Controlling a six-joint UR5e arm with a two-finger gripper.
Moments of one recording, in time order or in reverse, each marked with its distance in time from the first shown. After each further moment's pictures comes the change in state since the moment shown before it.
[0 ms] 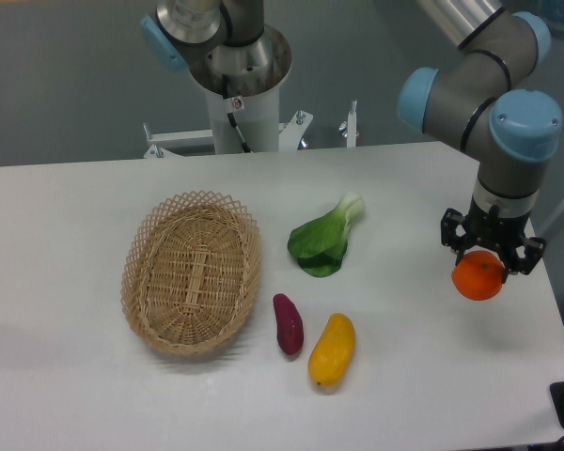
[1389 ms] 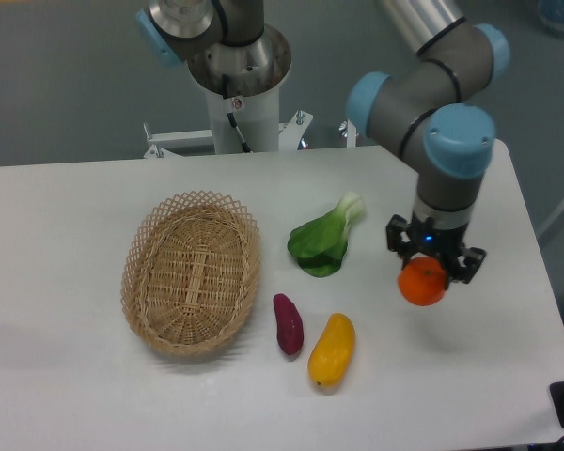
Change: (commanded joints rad) arm -0.193 0.092 -0.159 0.011 0.017 -0.176
